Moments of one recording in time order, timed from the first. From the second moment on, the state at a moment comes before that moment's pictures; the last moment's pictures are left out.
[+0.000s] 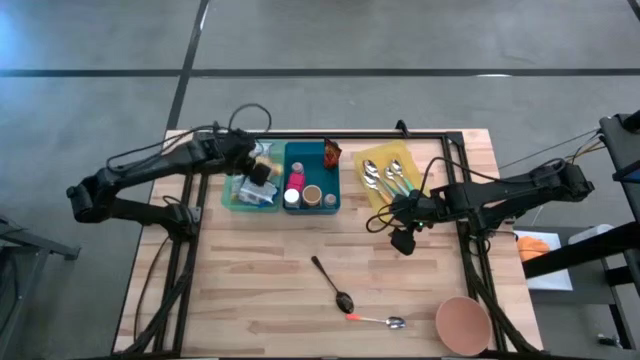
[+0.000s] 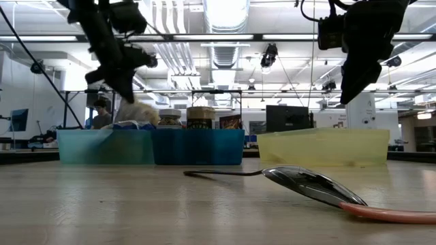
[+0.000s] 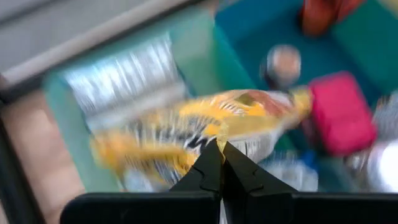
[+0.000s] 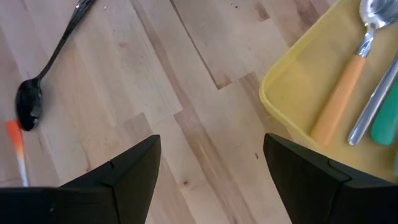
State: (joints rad) left arm 0.50 1.16 0.90 -0.77 -0.25 -0.45; right arm 0.13 1.15 0.81 -0.76 0.09 0.65
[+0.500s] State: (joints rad) left arm 0.44 1.16 0.75 -0.76 -0.15 -0.64; right arm 0.13 1.15 0.81 -0.76 0.07 0.62
